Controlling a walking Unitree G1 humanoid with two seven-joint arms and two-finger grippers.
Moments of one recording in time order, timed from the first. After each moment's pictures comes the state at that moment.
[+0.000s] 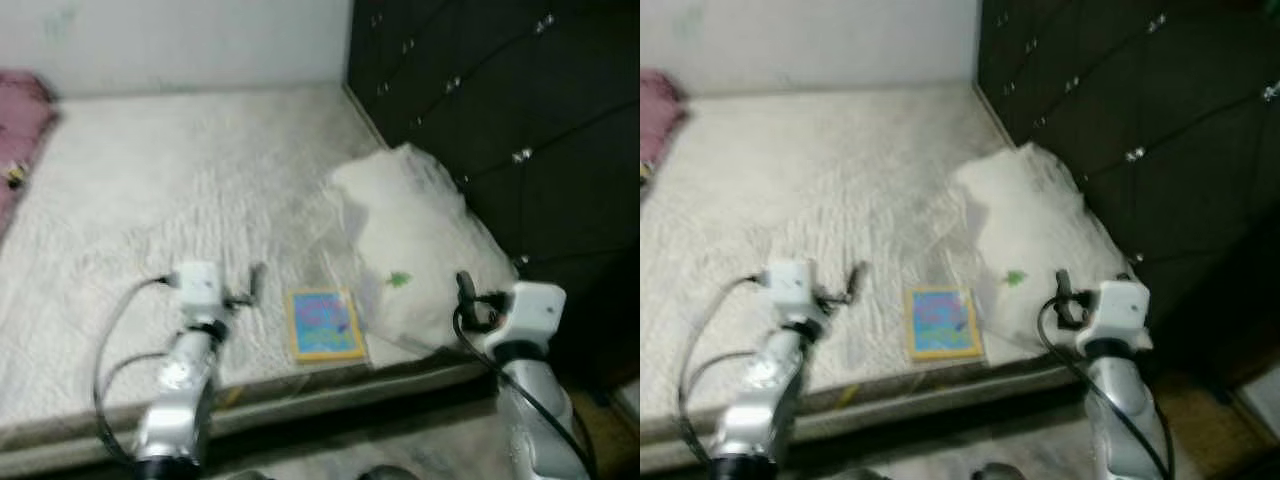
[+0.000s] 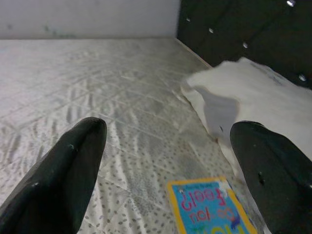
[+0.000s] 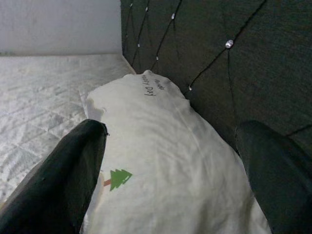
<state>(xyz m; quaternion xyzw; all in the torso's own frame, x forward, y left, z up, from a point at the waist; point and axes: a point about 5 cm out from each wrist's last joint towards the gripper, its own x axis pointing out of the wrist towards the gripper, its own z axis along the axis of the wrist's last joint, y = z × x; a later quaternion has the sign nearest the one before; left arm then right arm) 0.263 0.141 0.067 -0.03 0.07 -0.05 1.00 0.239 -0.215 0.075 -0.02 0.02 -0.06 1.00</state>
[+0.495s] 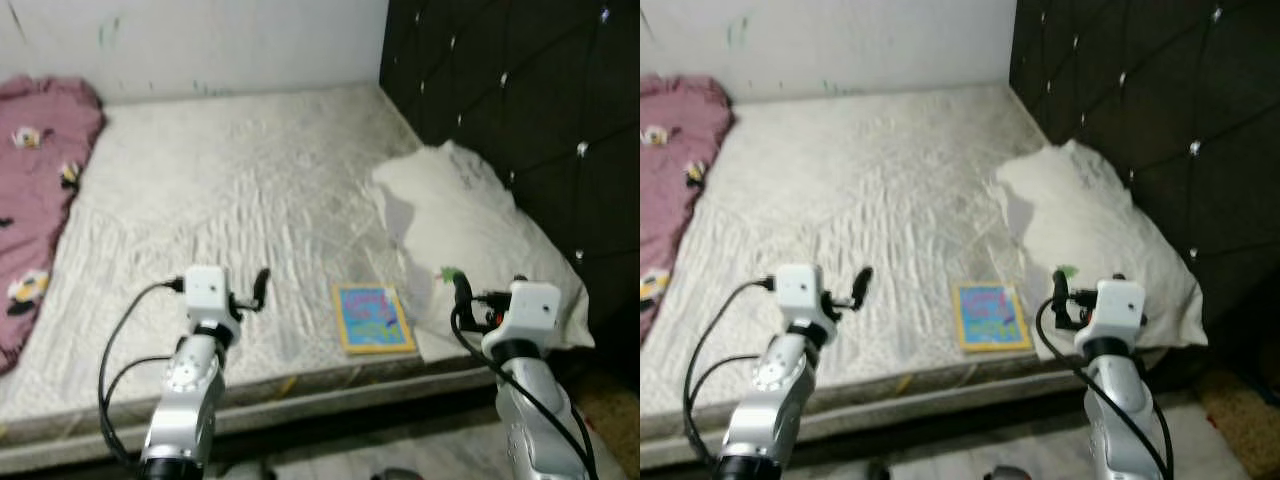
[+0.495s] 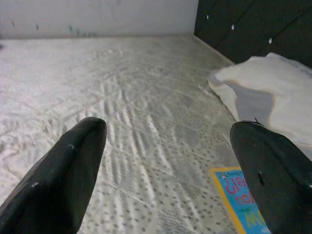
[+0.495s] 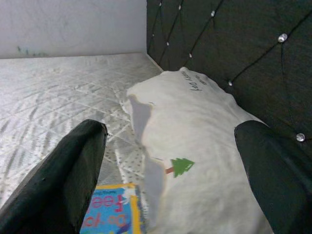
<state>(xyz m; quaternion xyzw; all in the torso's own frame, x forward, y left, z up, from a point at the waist) 0.266 0.140 0.067 -0.03 0.07 -0.05 1.00 0.242 -0.212 0.074 -0.02 0.03 -0.05 1.00</state>
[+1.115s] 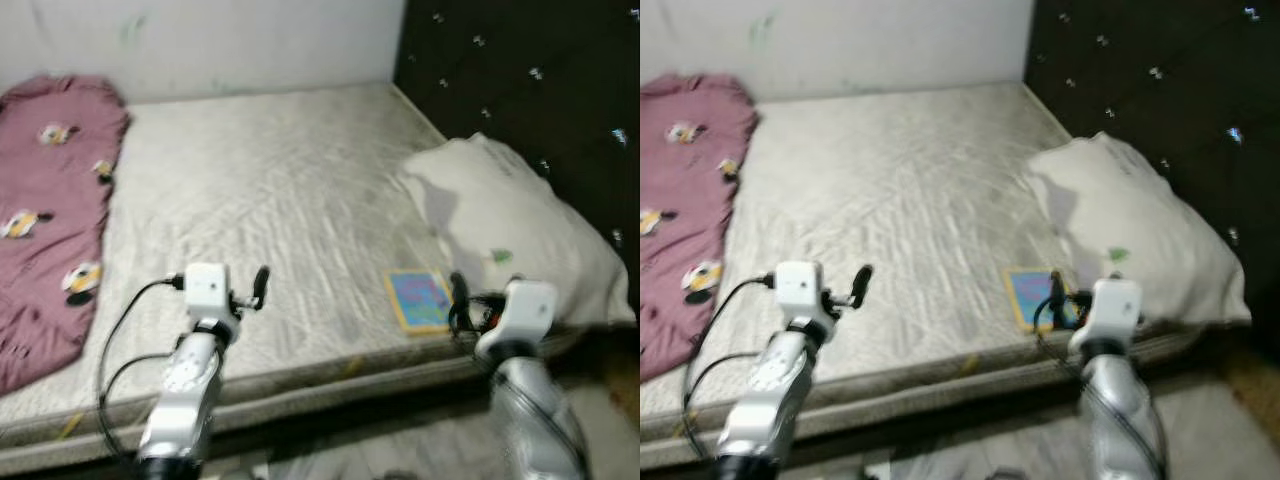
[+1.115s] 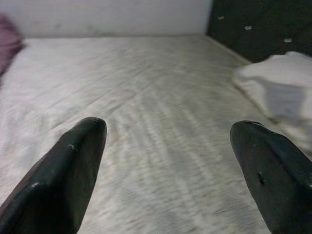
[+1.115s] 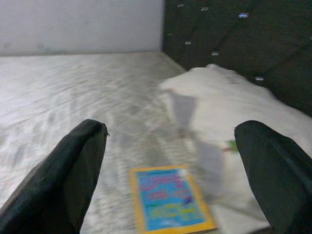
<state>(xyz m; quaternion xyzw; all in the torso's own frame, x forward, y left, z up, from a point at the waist) 0.266 0.146 0.066 -0.02 0.07 -0.05 1.00 0.245 -0.207 0.073 -0.01 0.02 -0.05 1.00</state>
